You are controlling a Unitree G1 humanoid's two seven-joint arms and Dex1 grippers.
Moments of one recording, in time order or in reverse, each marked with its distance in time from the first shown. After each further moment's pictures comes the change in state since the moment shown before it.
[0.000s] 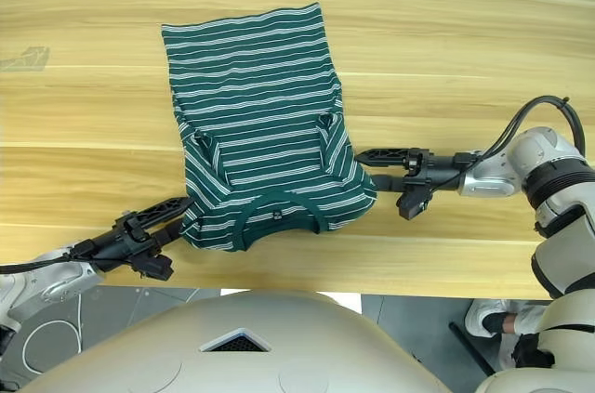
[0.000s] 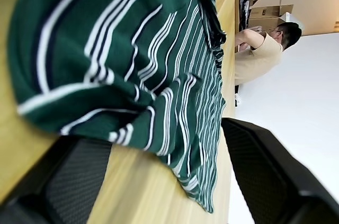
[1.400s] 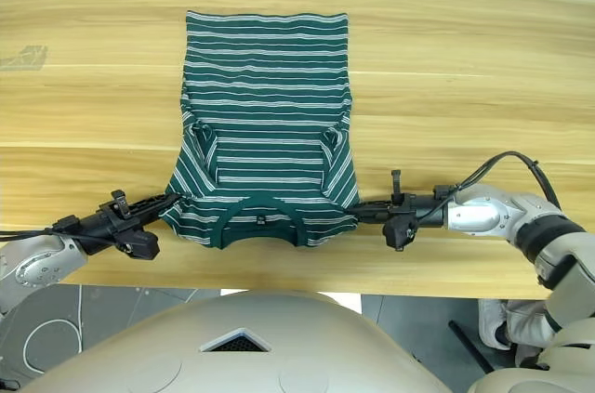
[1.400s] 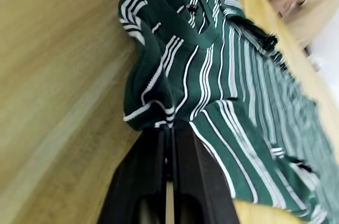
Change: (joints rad) left arm -0.018 0.096 -0.007 -0.010 -0.544 0.105 -0.497; right arm 0.257 -0.149 0.142 -0.321 1.372 0.128 1.265
